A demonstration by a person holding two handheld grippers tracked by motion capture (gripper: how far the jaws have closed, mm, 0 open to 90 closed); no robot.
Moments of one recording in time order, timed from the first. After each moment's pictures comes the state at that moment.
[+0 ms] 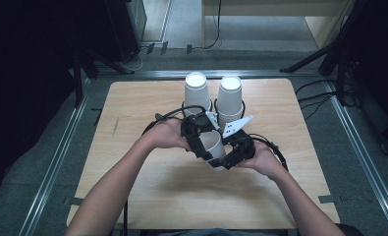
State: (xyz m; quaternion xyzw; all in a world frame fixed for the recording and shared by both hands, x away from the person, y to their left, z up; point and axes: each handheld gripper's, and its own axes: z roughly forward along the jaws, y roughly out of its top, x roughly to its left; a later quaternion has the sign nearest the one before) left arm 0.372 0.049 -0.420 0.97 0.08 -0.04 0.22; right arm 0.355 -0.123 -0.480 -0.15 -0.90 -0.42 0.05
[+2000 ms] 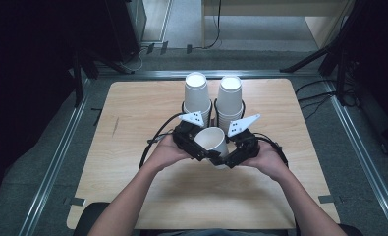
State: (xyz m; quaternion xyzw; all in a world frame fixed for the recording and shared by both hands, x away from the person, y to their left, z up) left arm 0.350 0.081 -0.444 0.87 0.19 -0.04 0.46; right arm 0.349 -0.132 -0.466 -0.14 -0.88 -0.44 0.04
